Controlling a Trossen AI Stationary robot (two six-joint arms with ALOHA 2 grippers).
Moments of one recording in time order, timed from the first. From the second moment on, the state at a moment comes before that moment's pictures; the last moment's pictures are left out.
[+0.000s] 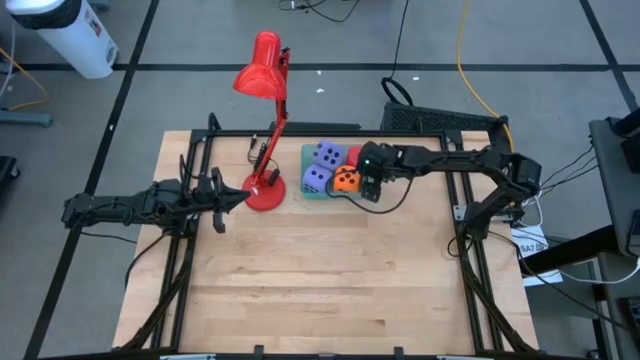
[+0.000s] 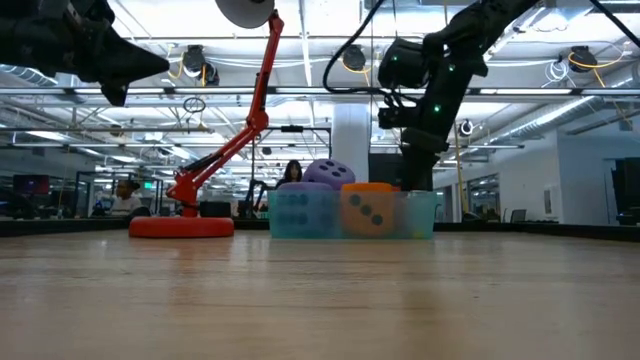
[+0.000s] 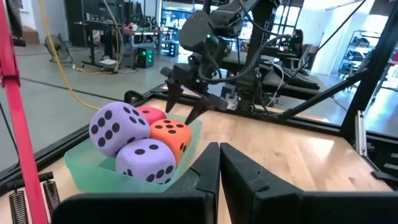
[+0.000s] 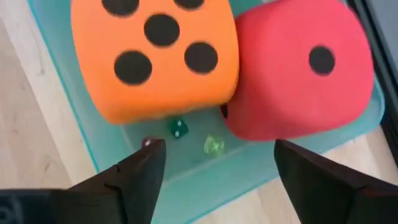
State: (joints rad) left arm 0.02 0.23 0.21 0.00 -0.16 -0.14; right arm -0.38 1.58 1.02 -0.53 0.16 -0.07
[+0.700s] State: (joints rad) left arm 0.01 0.14 0.27 -0.20 -0.26 -0.07; right arm -0.38 0.73 0.72 -0.14 -0.17 -0.04
